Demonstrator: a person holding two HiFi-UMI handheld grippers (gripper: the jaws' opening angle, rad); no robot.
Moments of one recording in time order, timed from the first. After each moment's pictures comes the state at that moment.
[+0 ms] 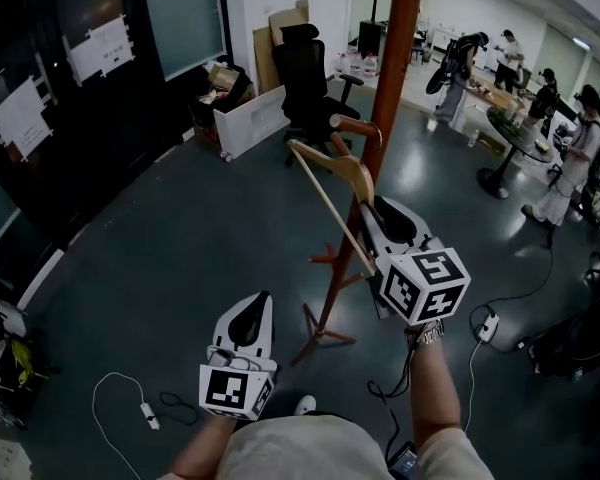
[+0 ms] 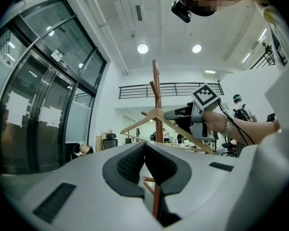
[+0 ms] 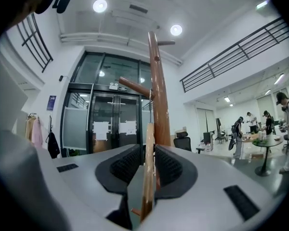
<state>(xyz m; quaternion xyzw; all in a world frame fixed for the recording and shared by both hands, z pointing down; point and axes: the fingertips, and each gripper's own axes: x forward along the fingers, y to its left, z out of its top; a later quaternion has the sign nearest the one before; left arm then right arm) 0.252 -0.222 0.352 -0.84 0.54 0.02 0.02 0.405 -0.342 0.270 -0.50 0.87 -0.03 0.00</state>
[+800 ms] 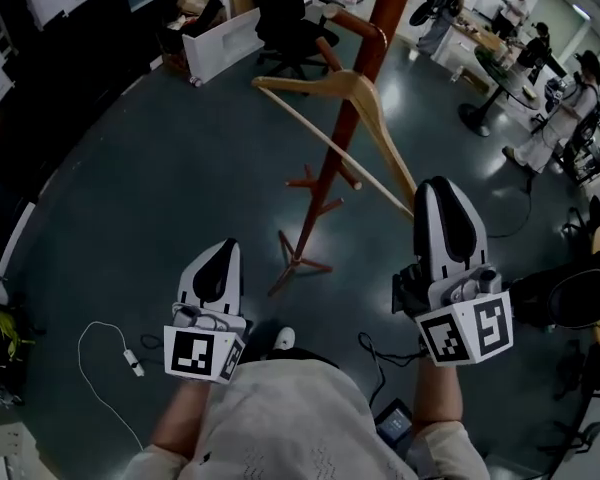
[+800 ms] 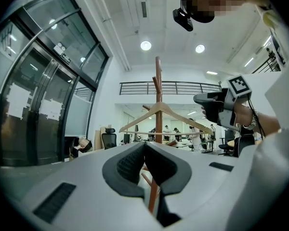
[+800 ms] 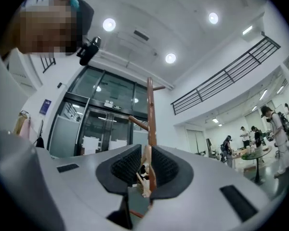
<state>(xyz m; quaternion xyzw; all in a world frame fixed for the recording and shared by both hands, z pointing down) 0.240 -0.213 0.382 -0.85 0.53 0.02 -0.01 0.464 -0.227 0.236 -0.55 0.83 0.05 0.12</state>
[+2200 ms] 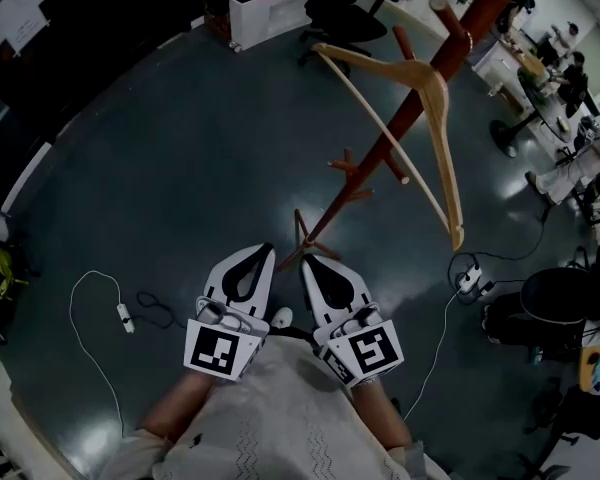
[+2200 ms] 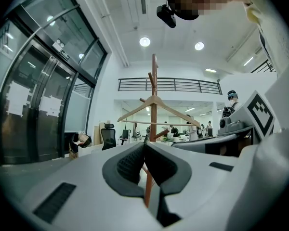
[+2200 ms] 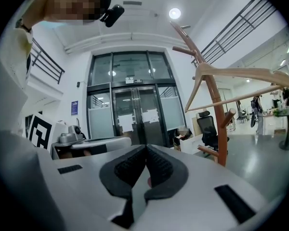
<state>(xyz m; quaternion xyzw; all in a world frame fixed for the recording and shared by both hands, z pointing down) 0.232 -0.179 0.415 -0.85 0.53 0.04 -0.04 0.282 -0.169 0.434 -0.38 0.92 -0.10 -0.02</state>
